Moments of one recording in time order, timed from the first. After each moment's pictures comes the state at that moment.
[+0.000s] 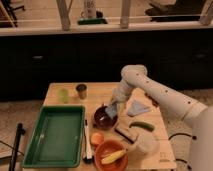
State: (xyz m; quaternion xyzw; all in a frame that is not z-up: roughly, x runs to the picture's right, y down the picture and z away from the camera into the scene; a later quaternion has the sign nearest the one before) arm 0.057 0.104 0.823 -0.32 -0.29 -0.23 0.87
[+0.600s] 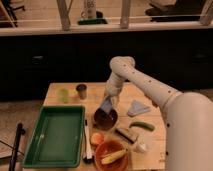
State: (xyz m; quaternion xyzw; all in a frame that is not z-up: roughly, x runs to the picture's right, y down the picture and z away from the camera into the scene) arm 0.011 0.084 0.829 -0.33 -0.31 -0.34 0.82
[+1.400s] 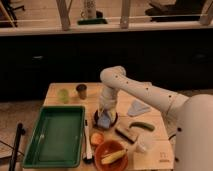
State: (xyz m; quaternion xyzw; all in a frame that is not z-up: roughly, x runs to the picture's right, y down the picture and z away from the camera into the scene) arm 0.015 0.159 0.781 -0.36 -0.32 -0.42 0.77
